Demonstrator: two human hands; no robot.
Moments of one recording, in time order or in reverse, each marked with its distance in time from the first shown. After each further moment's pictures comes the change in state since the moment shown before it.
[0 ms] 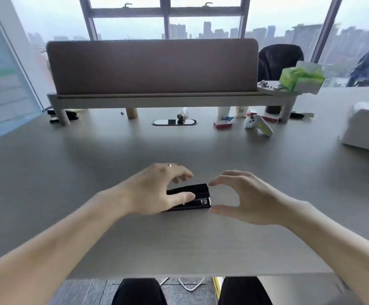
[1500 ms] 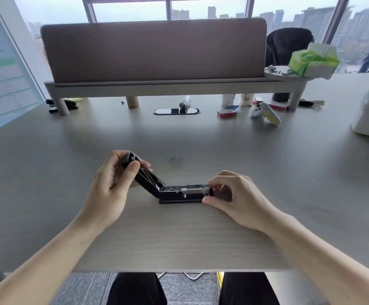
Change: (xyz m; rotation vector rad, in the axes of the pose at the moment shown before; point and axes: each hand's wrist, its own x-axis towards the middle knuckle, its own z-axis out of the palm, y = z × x) left_hand -0.046 -0.052 0.037 -0.864 0.659 -0.119; right_hand 0.005 0.001 0.054 0.302 0.222 0.098
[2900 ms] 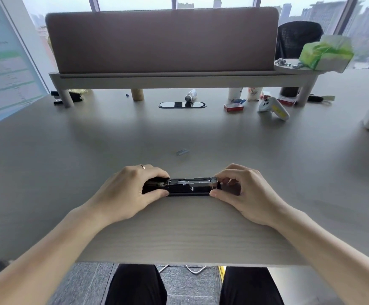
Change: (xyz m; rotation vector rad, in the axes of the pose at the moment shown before) left_hand 0.002 0.010 -0.003 0.916 -0.409 0.036; right_hand 0.000 0.001 0.002 -0.019 0.005 0.003
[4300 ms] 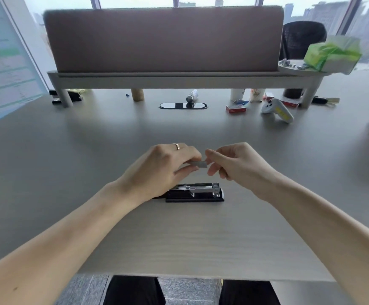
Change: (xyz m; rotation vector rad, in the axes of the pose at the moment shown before) left_hand 0.060 0.035 0.003 -0.007 0.257 0.528; right_hand 0.063 -0.035 -0.016 0.368 -0.045 0.448
